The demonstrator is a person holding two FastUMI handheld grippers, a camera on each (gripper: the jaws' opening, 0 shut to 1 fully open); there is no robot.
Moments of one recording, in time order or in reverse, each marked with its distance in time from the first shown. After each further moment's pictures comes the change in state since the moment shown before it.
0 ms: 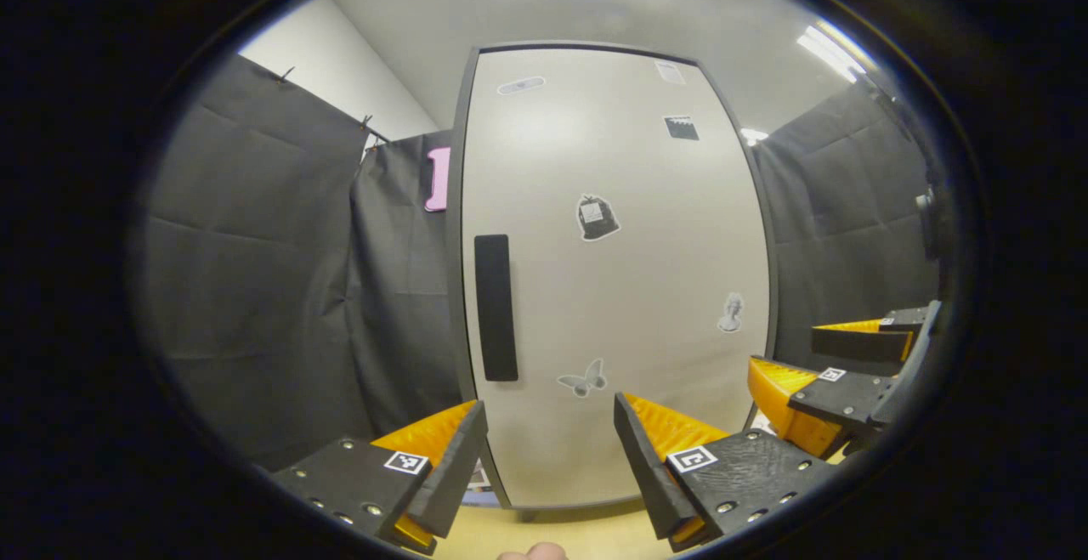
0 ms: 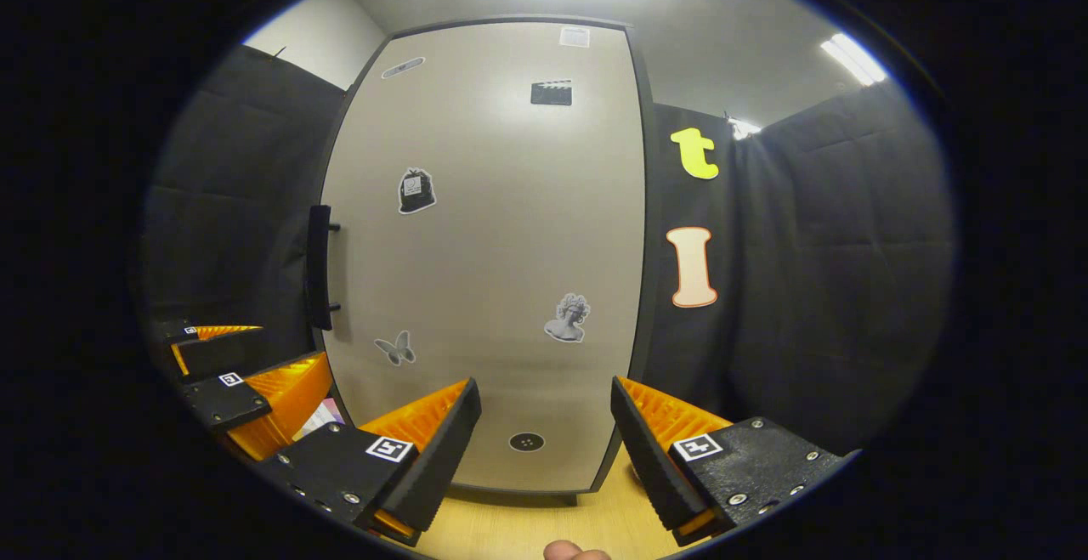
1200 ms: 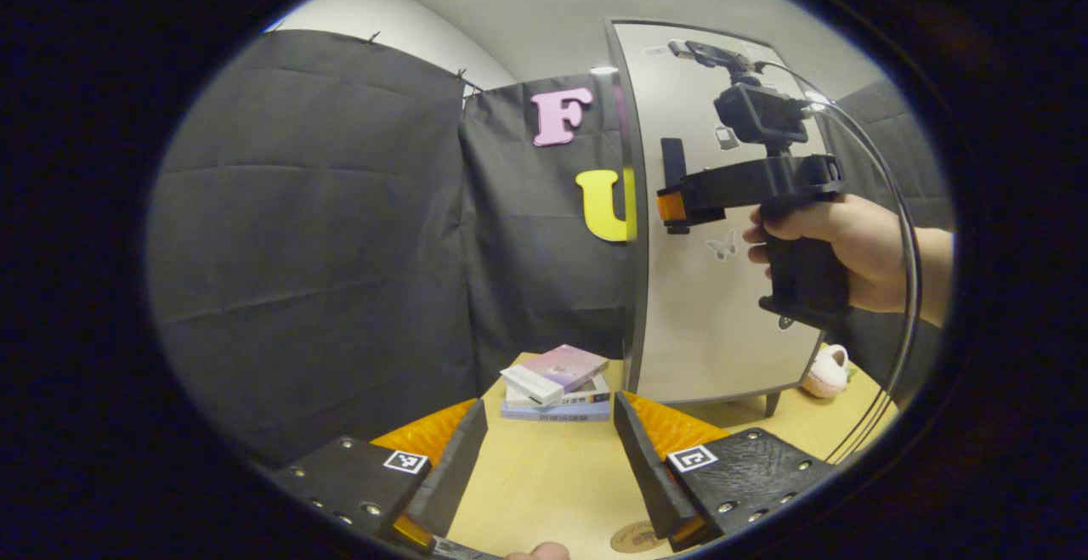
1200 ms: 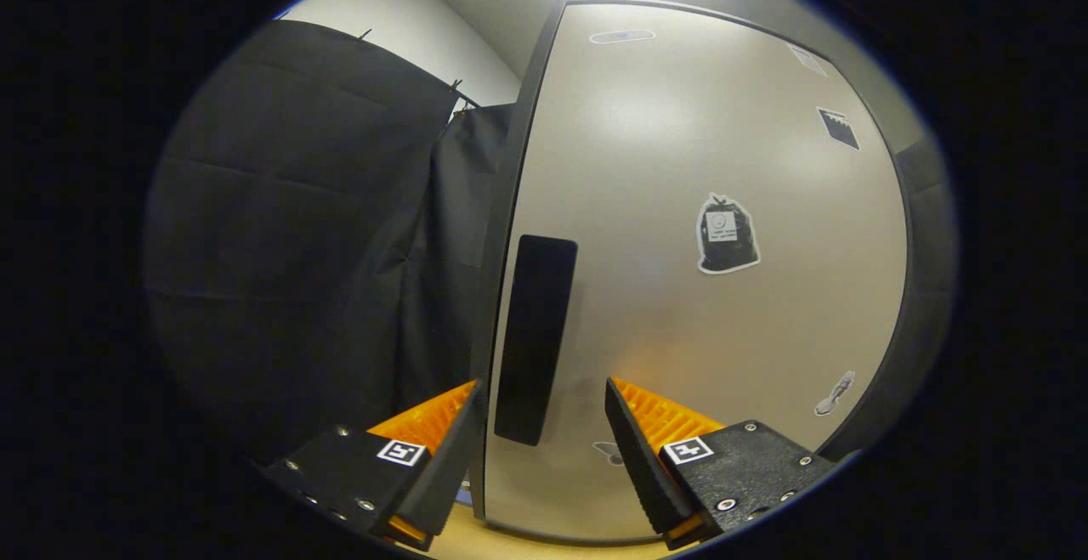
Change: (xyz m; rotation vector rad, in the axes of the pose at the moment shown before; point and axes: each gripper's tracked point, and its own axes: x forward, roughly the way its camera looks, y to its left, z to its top) left arm -0.167 0.152 -0.116 -0.034 0.231 0.279; right arm 0.074 0.231 0.044 -0.093 -0.045 0.314
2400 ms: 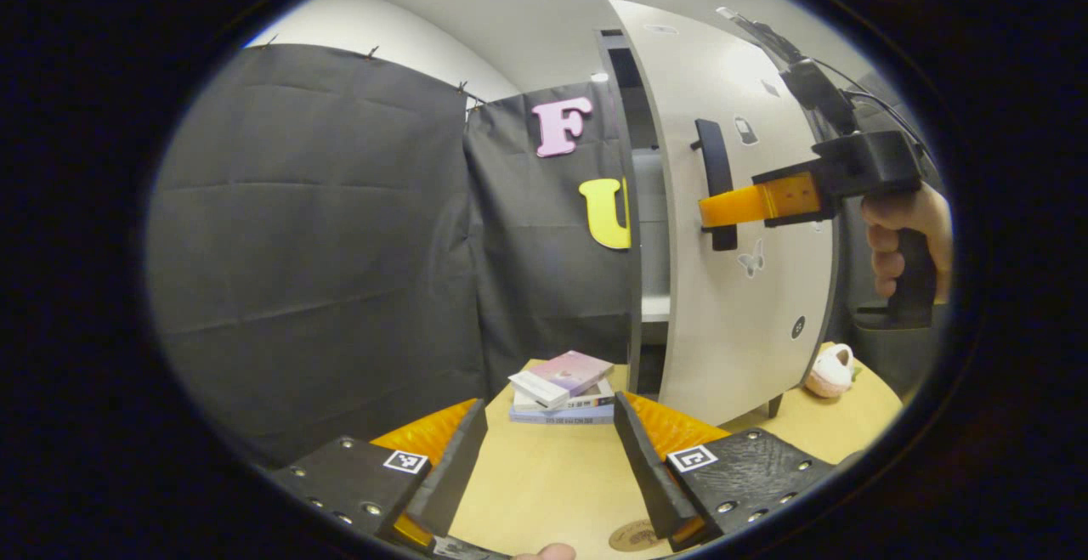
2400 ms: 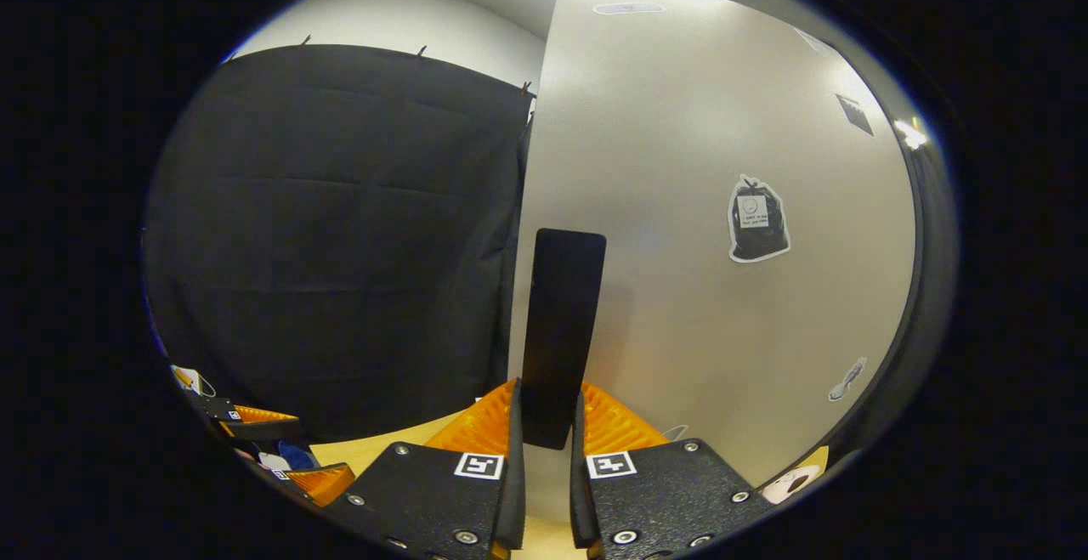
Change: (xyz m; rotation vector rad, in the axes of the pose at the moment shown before) left arm -0.028 -0.024 0.020 0.049 -0.037 0.030; right arm -0.127 0.009 0.000 0.024 0.057 0.385
